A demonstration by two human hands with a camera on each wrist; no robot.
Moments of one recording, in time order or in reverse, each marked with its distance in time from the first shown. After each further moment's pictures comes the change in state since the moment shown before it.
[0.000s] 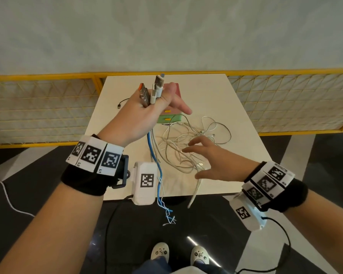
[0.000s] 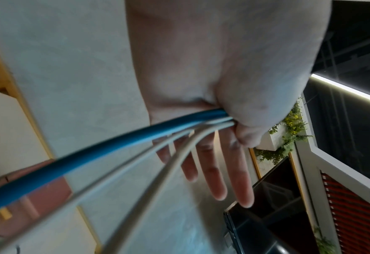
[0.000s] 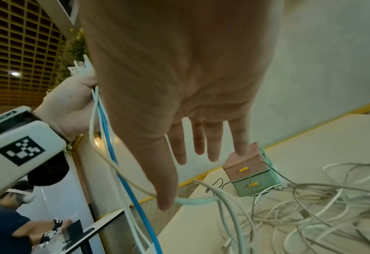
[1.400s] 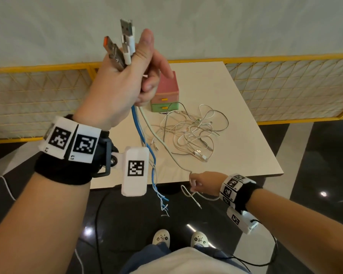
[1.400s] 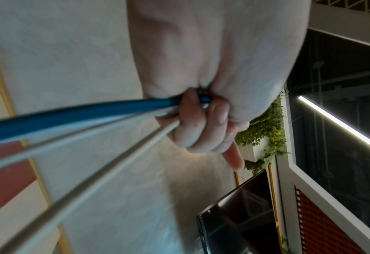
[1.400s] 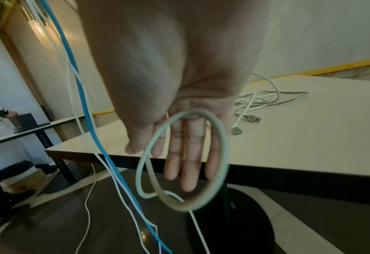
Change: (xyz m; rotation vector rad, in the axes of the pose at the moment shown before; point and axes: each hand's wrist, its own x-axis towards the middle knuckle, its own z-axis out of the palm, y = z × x) left_hand -0.008 0.025 -0.007 -0.414 0.075 0.045; right_hand -0.004 0.045 0.112 -0.130 -0.395 0.315
